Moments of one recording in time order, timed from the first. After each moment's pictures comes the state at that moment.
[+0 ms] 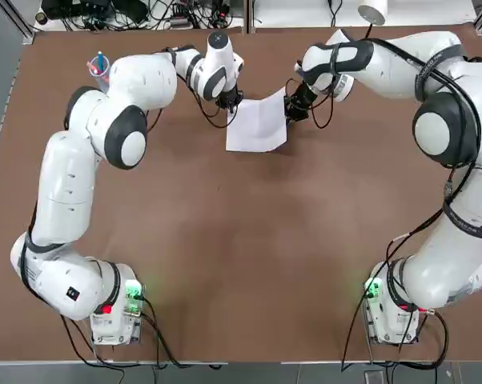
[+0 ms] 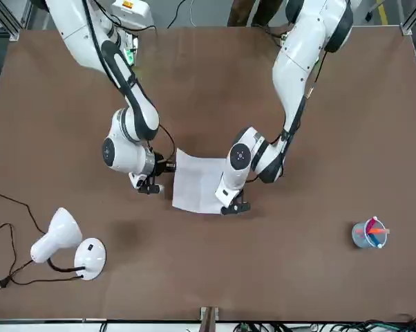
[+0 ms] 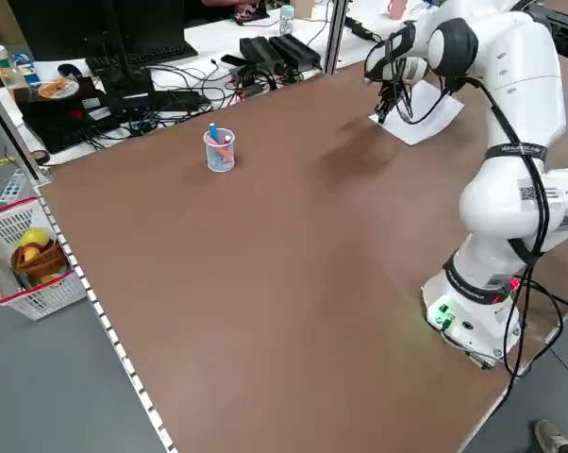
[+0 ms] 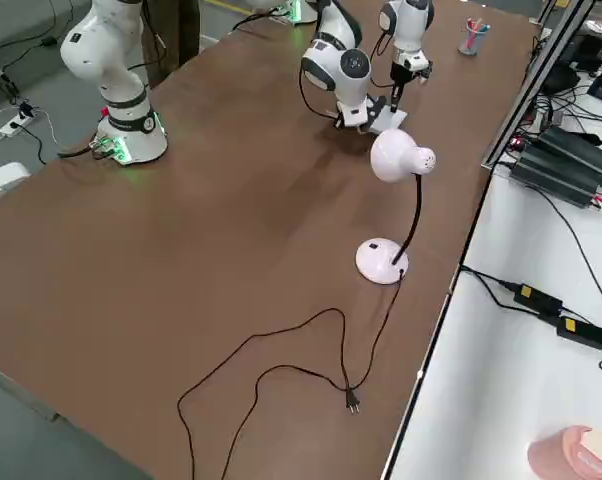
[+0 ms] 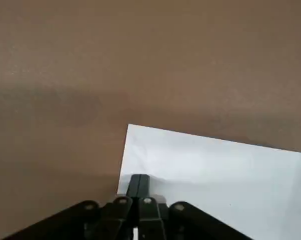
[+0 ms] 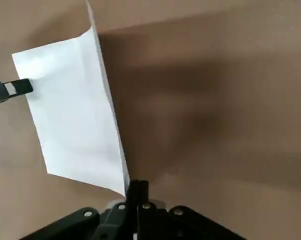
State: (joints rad) left arm -0.51 0.90 -0.15 -1.42 0.15 2.41 -0.85; right arm 0.29 0.51 0.19 -1.95 0.72 2.41 0.00
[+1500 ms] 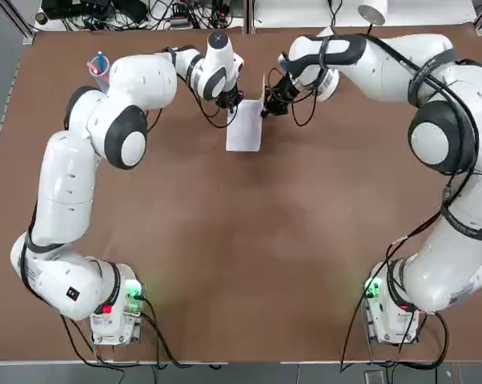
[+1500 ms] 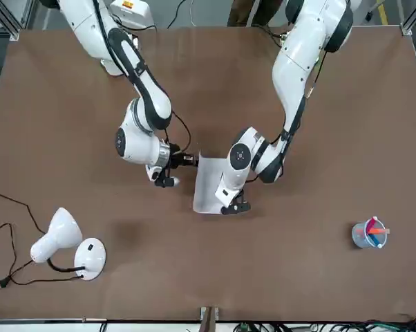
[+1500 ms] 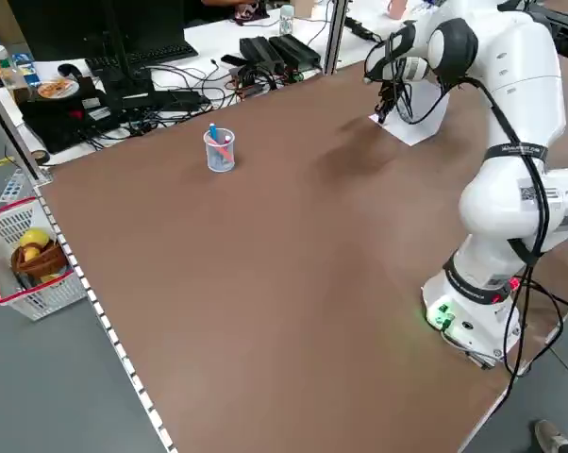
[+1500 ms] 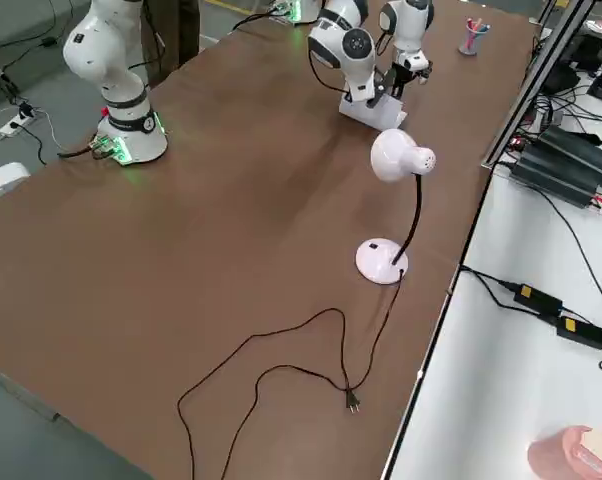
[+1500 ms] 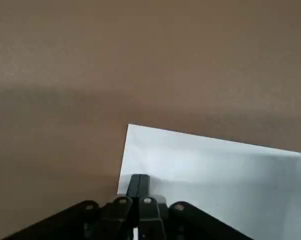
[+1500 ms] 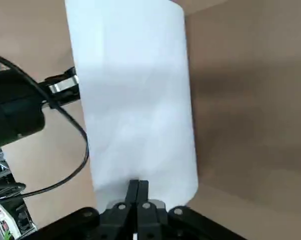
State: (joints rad) left arm -0.51 0.90 -0.15 -1.42 0.15 2.42 -0.85; right arm 0.38 0.52 0.24 -1.87 0.92 2.47 0.00
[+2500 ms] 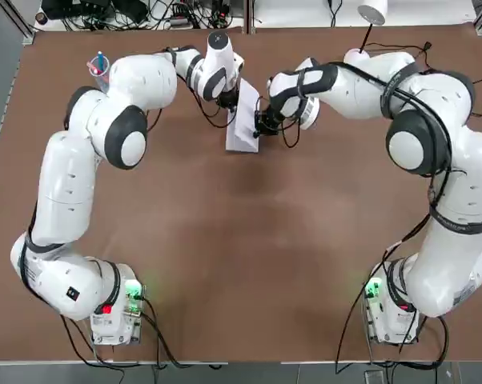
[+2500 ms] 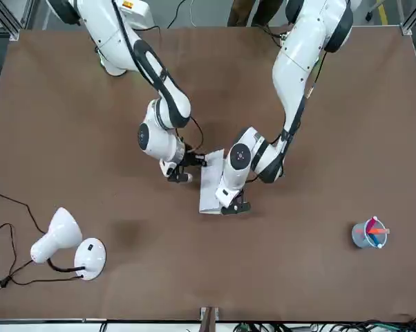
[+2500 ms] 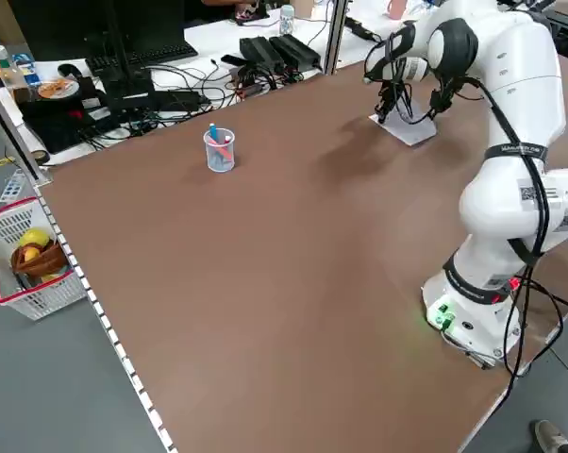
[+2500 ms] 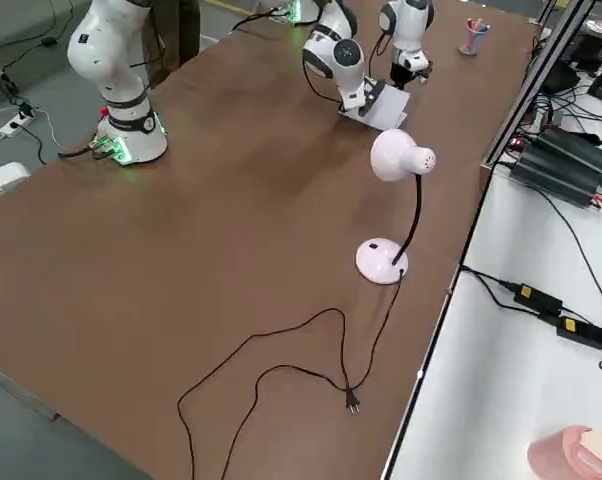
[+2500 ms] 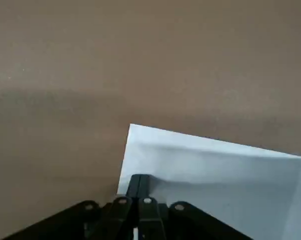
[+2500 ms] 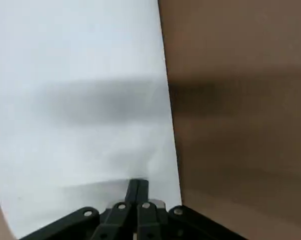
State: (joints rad) left arm -0.51 0.90 -0.15 -1.42 0.17 2.44 -0.85; right arm 0.48 0.64 0.24 -1.87 0.92 2.66 0.00
